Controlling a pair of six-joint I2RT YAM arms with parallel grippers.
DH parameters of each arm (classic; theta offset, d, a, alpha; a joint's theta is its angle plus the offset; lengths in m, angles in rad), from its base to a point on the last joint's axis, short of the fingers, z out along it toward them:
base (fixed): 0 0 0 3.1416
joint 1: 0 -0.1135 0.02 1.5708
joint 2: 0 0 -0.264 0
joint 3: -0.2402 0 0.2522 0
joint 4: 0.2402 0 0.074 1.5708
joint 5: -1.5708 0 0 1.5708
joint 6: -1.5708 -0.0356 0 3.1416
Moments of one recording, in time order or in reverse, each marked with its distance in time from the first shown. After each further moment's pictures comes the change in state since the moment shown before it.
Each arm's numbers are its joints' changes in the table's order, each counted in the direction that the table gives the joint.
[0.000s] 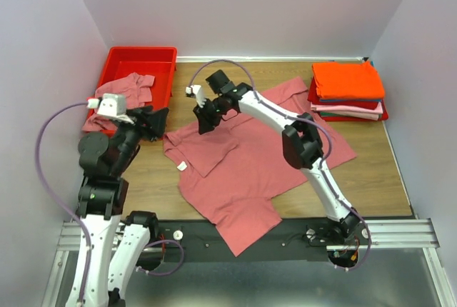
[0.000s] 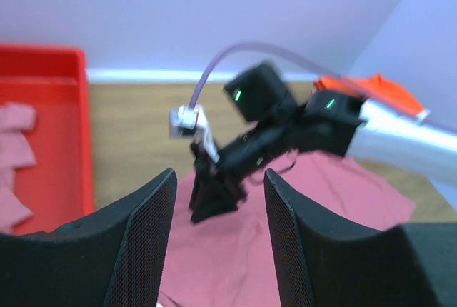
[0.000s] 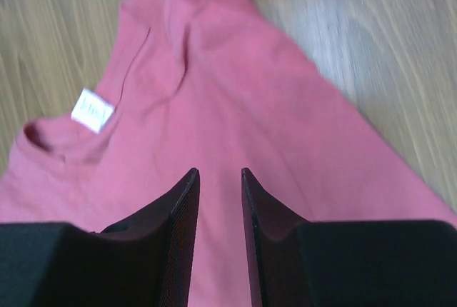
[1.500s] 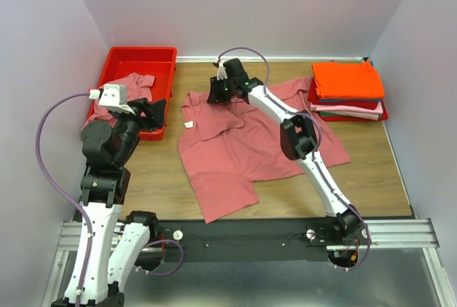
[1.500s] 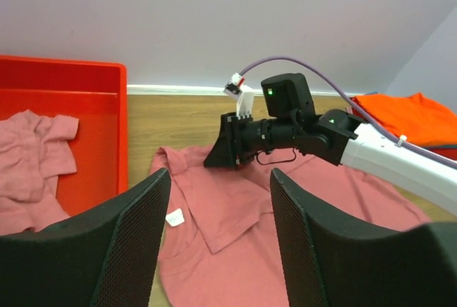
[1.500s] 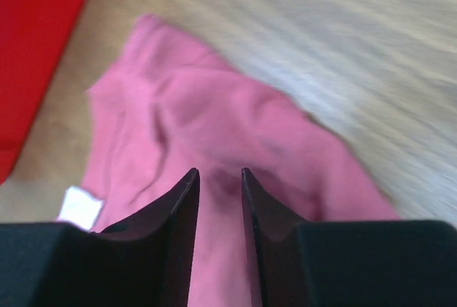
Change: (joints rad) left arm 0.000 0.053 -0.048 -0.021 0.106 -0.050; right arm 0.139 0.299 -0.307 -0.275 -0.327 -0.578
